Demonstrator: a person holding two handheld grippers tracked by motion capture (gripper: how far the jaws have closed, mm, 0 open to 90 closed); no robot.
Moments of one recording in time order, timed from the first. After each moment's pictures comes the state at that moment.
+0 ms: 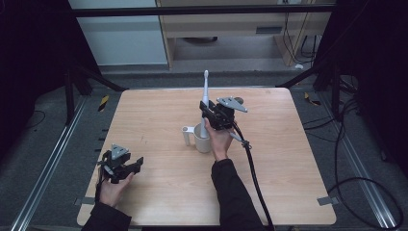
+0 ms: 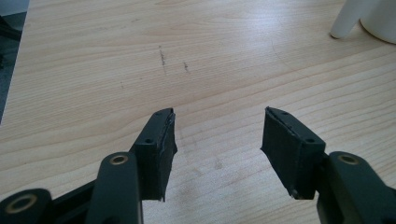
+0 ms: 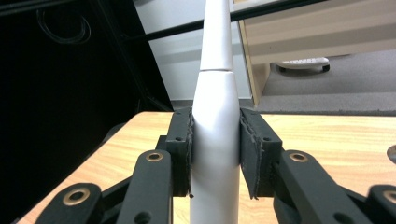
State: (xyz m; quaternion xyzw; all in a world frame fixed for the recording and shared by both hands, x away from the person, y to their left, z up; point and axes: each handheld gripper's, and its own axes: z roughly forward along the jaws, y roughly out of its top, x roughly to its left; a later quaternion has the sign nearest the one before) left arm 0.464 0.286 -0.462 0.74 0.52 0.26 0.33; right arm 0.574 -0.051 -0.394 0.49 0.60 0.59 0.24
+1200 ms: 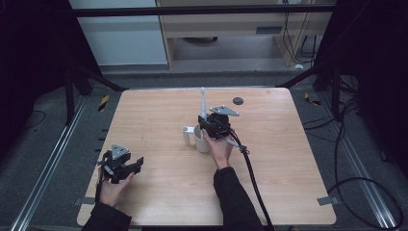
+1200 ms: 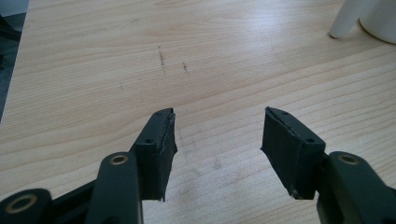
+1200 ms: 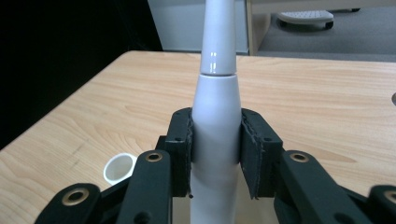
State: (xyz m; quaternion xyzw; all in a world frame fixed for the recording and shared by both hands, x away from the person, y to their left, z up) left arm 0.464 0.285 -0.462 0.75 0.51 0.26 0.33; right arm 0.571 -0.042 -0.424 0.50 0.67 0.50 0.21
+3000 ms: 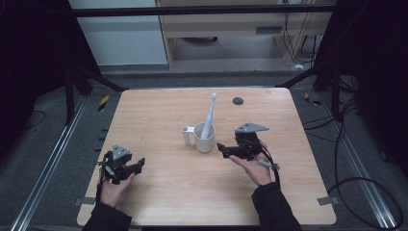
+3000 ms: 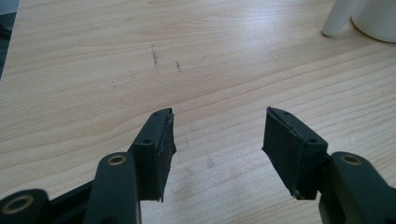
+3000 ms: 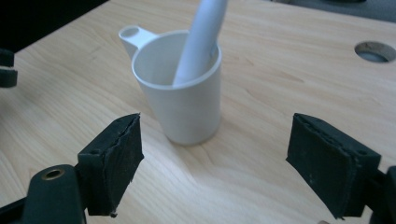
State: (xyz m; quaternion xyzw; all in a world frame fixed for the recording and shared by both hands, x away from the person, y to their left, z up) left arm 0.463 0.283 -0.463 0.75 0.51 0.25 0.34; right arm 0.501 -0.129 -0.419 0.43 0.77 0.44 0.18
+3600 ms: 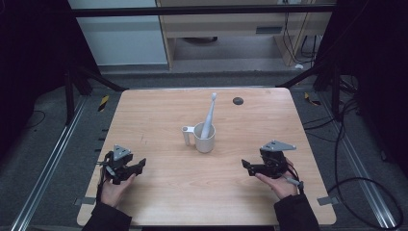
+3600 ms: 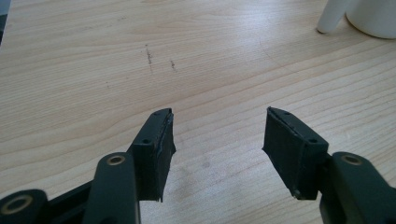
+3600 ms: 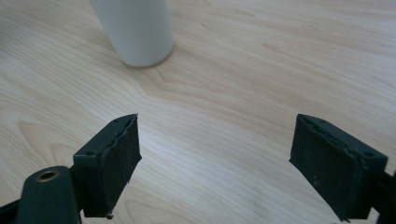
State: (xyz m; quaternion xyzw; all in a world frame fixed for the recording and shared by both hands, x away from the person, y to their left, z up) left arm 0.463 0.282 -0.464 0.76 0.50 0.25 0.34; right arm 0.462 -0.199 -0.453 0.45 0.77 0.41 0.19
